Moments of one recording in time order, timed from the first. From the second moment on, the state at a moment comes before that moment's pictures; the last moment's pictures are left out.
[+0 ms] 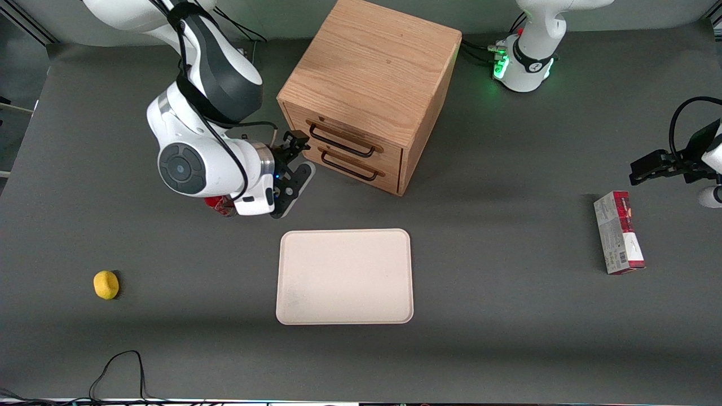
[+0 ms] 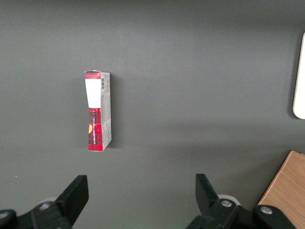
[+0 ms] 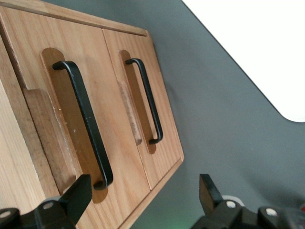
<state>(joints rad) 0.37 0.43 0.14 -1.42 0.38 1.52 -0.38</state>
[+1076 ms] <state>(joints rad) 0.41 0.55 0.21 -1.37 0.40 1.55 -0.45</state>
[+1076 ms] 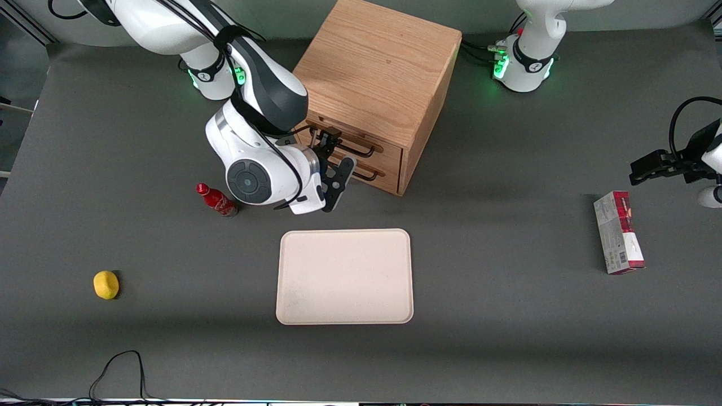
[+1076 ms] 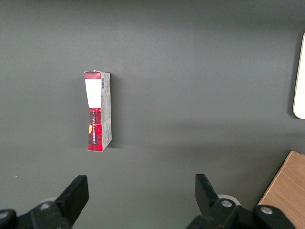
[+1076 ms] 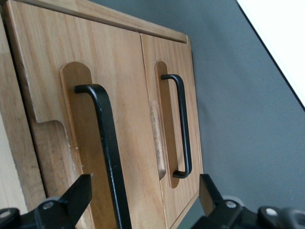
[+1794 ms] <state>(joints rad) 0.44 0.57 0.21 -1.37 0.37 1.59 -0.51</state>
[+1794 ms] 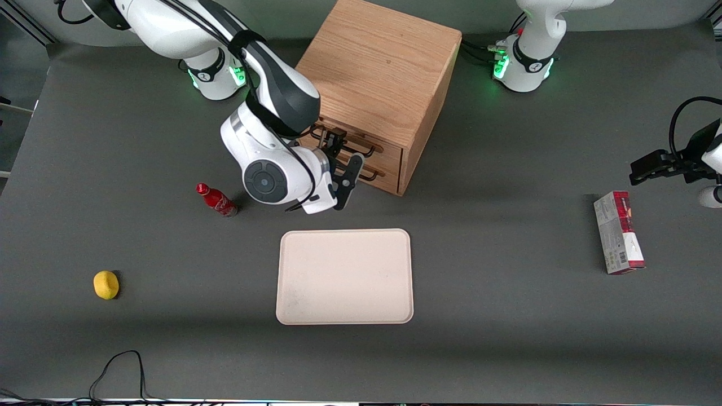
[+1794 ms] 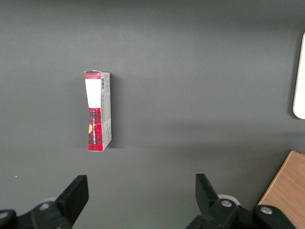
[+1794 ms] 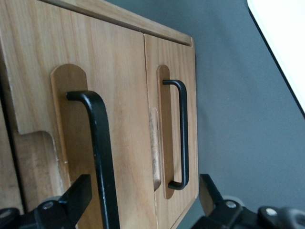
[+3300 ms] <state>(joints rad) 0.47 0.57 0.21 -1.37 0.25 1.59 -0.54</state>
